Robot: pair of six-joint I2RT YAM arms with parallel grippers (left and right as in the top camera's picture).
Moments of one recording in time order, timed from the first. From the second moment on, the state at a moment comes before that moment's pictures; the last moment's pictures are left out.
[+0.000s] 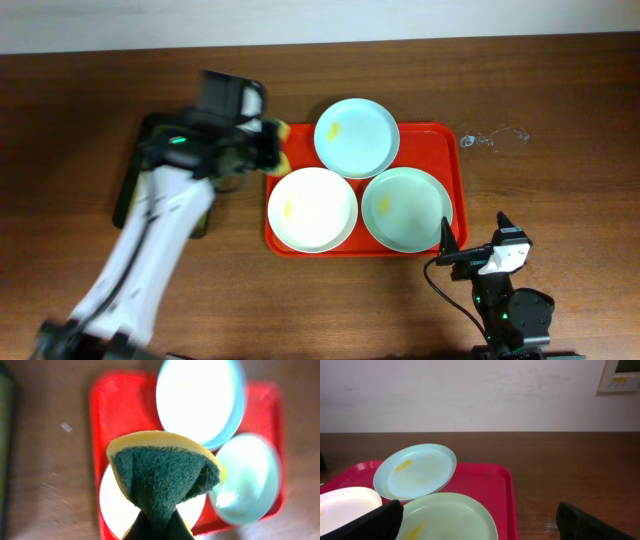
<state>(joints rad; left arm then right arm) -0.32 1.59 1.47 -0.89 0.16 -0.36 0.02 0.01 0.01 -0.07 -0.06 0.04</state>
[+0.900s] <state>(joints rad) -0.02 1.67 1.61 -1.14 -0.03 -0.36 0.02 0.01 0.01 -0.05 -0.06 0.04</state>
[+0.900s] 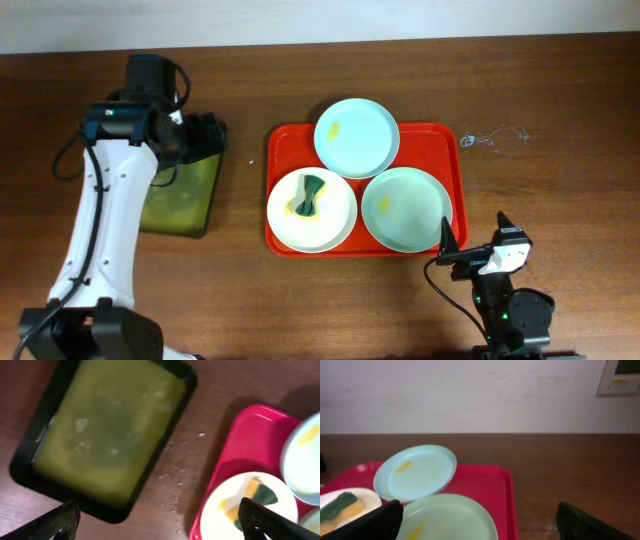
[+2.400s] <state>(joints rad) -0.03 1.68 1.60 -1.14 0.02 -0.36 0.43 1.93 1.34 -0.65 -0.17 0.12</state>
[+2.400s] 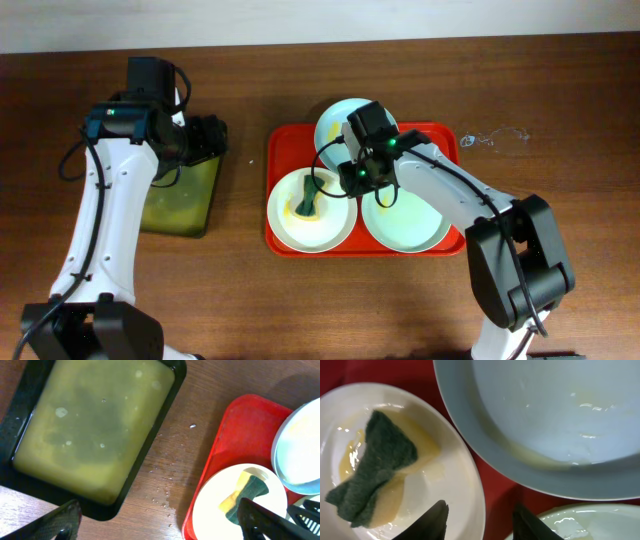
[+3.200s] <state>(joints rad) -0.34 2.16 1.60 -1.03 0.41 -0.10 0.40 2.01 1.32 -0.63 -0.23 0.14</state>
